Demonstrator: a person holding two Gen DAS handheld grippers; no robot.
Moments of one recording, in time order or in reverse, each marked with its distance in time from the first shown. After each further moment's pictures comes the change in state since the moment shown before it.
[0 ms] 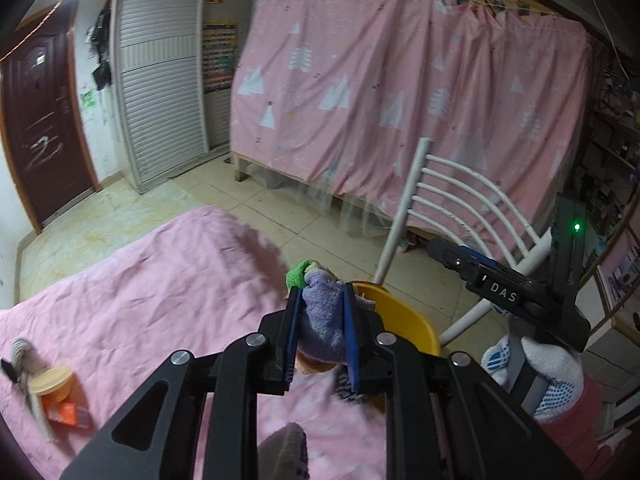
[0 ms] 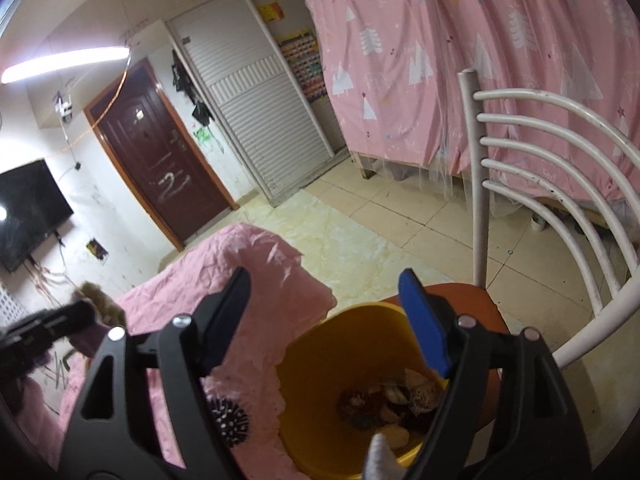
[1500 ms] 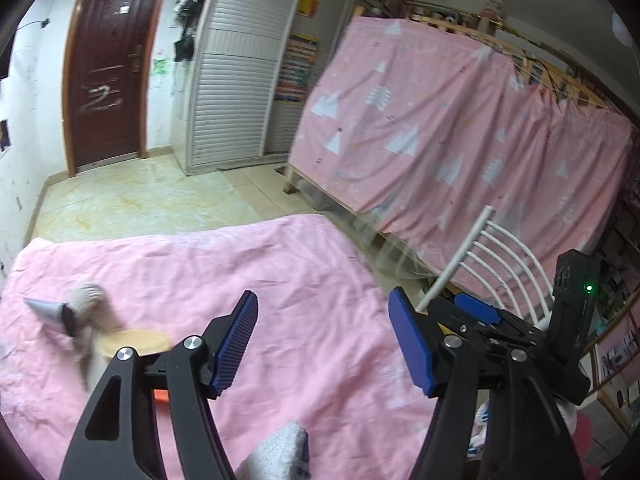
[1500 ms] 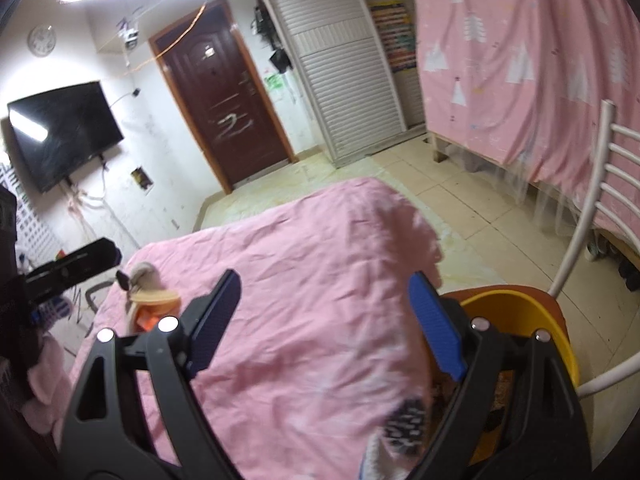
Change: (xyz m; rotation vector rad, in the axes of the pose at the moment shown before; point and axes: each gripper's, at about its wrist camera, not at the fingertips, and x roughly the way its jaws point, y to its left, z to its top) left arm -0.081 0.160 -0.041 -0.281 -0.121 0.087; right arm 0.037 0.170 -0.034 -0.243 0.147 0.165
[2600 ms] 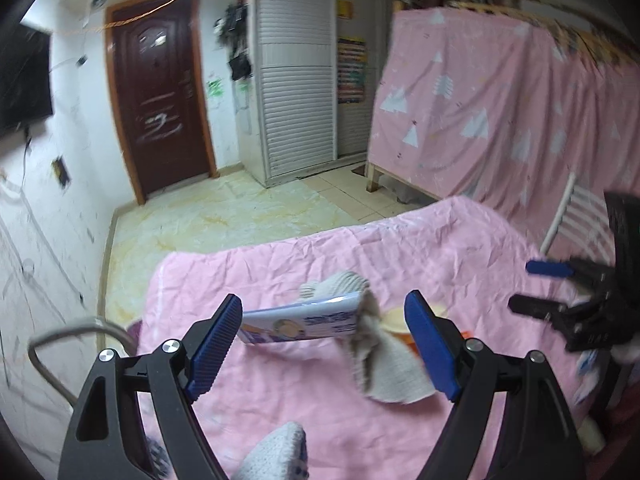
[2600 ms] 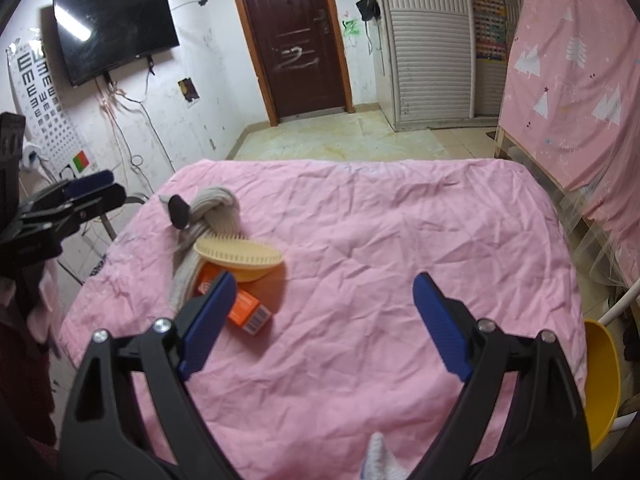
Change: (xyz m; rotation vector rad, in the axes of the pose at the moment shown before) left arm -0.062 0.188 -0.007 0.170 -0.003 0.249; right arm 0.090 0.166 -0.026 -0.271 0.187 0.075
